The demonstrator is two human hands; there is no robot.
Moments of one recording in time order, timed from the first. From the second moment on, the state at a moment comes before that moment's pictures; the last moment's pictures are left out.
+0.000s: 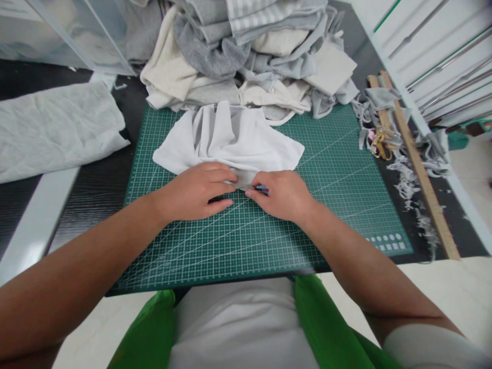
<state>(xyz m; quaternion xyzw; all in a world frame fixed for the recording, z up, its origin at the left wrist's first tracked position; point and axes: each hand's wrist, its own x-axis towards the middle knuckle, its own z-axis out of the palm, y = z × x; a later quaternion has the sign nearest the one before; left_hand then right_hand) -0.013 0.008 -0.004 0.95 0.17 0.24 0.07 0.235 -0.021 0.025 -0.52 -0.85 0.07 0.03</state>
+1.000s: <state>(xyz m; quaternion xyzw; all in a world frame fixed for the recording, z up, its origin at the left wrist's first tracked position) -0.012 0.008 -0.003 0.95 0.18 0.22 0.09 0.227 -0.023 0.031 -0.52 -0.85 0.04 -0.02</state>
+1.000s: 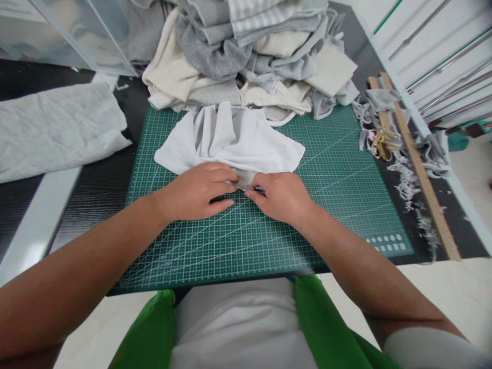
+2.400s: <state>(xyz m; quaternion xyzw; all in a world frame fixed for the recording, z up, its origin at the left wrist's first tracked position) -0.012 0.007 -0.005 0.95 0.18 0.23 0.08 0.234 -0.022 0.030 -0.54 -0.84 0.07 0.01</state>
